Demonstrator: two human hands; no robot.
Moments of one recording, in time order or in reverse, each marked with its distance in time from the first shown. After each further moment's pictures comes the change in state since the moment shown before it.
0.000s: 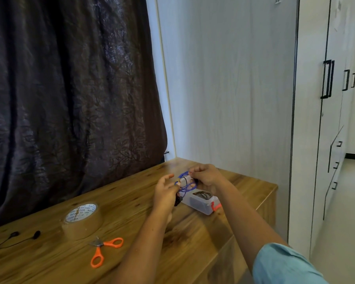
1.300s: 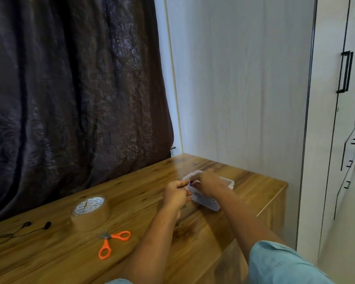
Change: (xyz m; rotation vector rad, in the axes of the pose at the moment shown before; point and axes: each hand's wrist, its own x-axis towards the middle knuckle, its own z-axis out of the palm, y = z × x) left_hand 0.005 -0.015 0.005 0.177 -0.025 -0.126; right_hand 0.017 0.022 0.006 -1.366 -0.106 -0.106
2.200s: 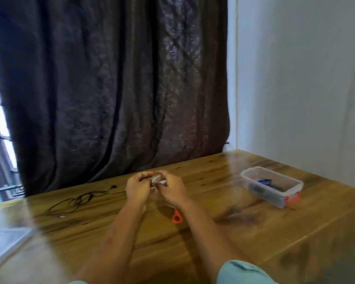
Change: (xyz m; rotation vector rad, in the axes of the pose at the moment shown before) left_hand -0.056 -0.009 -0.243 -0.024 0.588 0.113; right_hand -0.069 -0.251 0.077 0.707 0.085 -0.526
